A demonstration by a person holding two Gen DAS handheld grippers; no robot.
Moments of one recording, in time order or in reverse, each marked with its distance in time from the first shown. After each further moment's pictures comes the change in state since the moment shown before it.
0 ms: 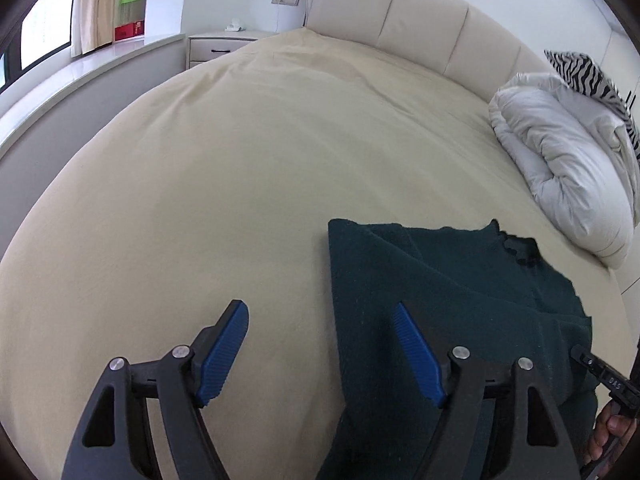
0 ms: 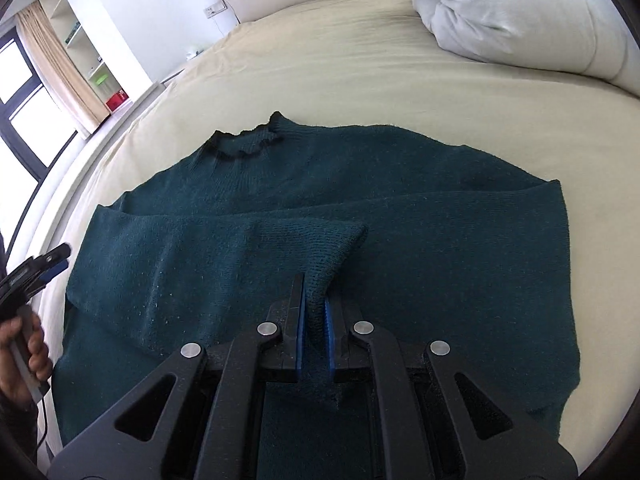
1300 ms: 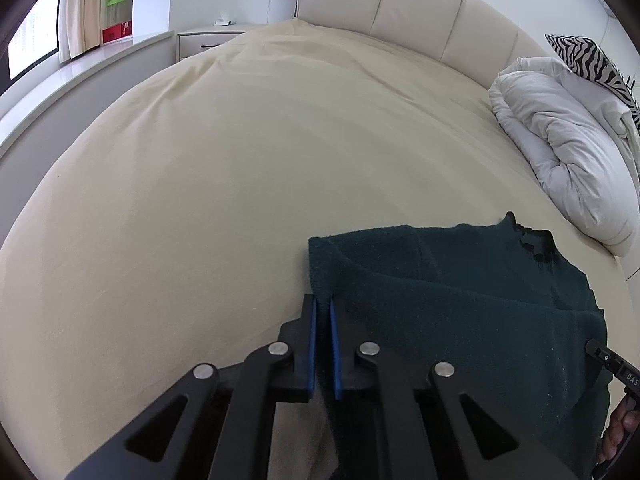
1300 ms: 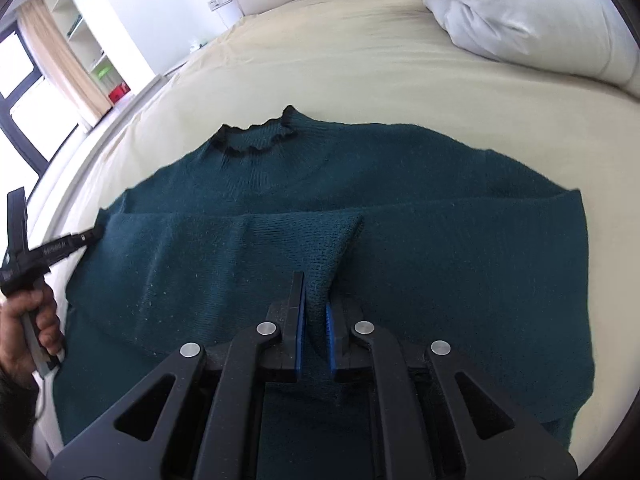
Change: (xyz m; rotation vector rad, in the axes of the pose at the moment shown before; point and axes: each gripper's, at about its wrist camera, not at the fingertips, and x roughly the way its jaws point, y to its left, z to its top) left arm 0.018 0.009 0.006 0.019 0.010 -0.018; right arm 0.005 0.012 -0.001 0.009 0.013 0.012
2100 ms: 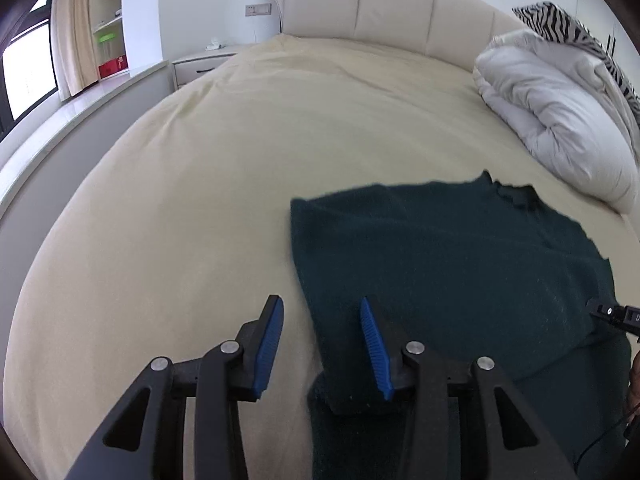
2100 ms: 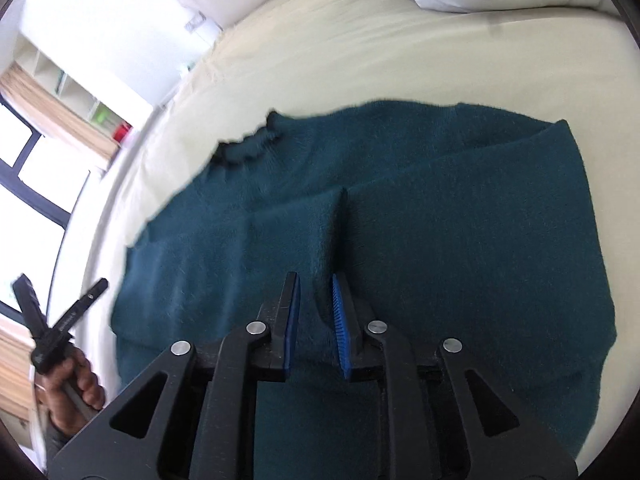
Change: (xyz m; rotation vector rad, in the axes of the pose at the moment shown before) left arm -0.034 -0.022 -0.043 0.133 -0.013 0.088; right arm -0.006 -0.018 -0.012 0.159 0.080 0.056
